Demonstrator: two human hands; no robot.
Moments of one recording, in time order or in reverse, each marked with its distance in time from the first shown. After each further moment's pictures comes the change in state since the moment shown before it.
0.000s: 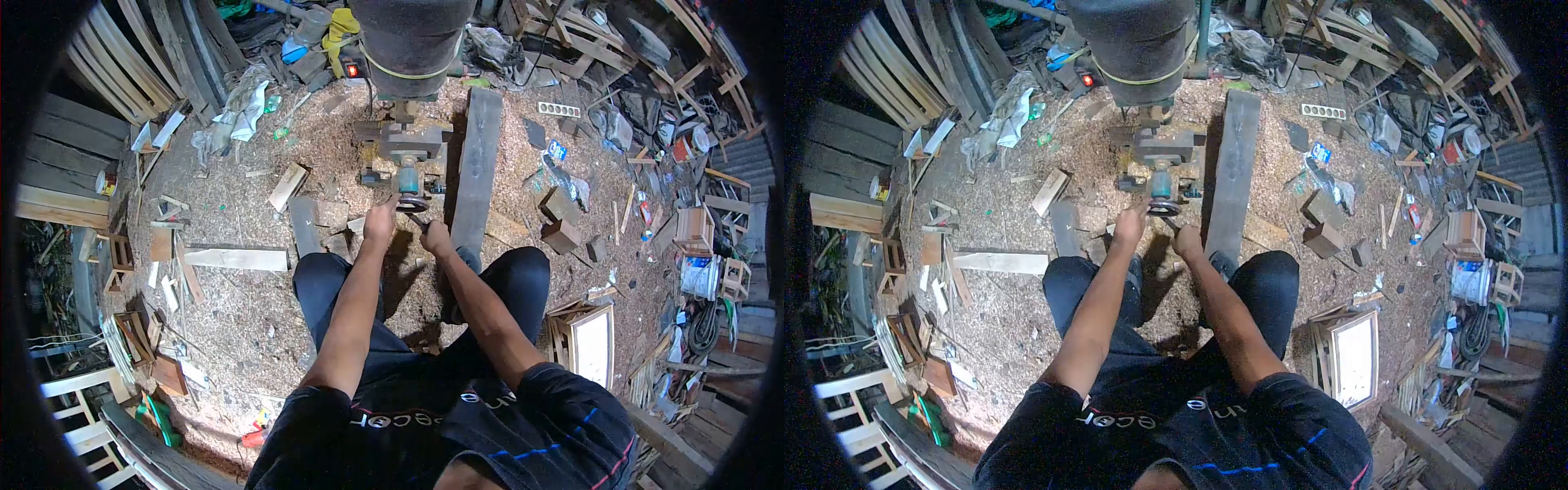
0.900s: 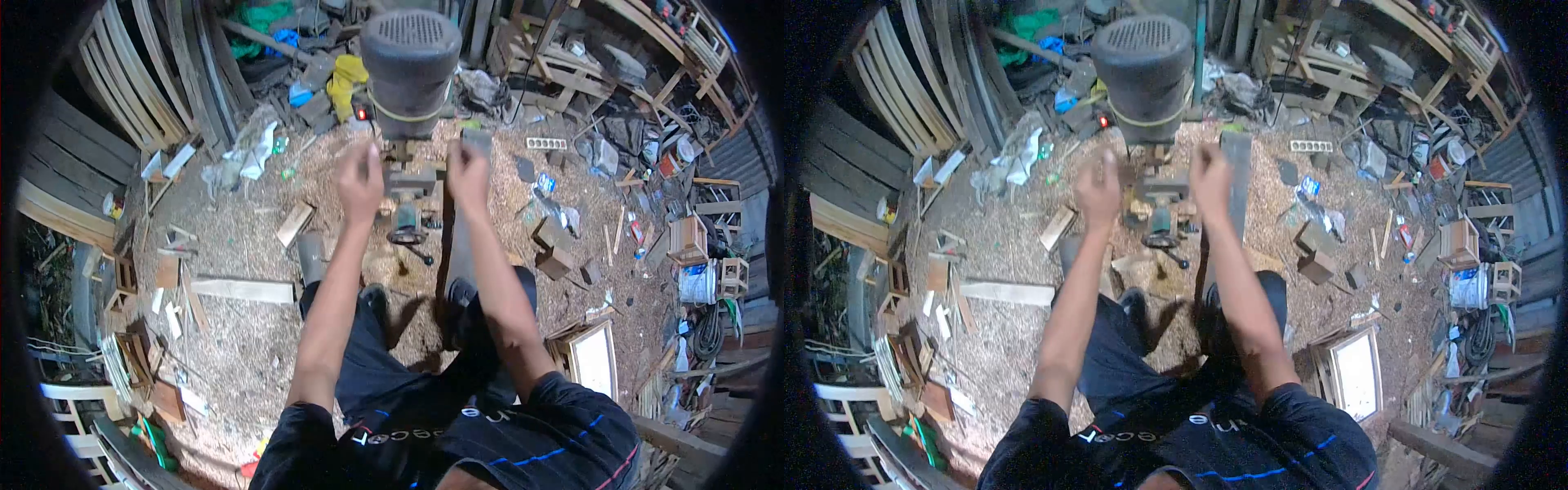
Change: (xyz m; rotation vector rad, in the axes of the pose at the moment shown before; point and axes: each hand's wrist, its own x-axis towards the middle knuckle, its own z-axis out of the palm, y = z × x) left_hand 0.074 0.179 -0.219 -0.381 0.747 0.314; right_hand -0.026 -0.175 -0.264 0.618 0.721 -0.440
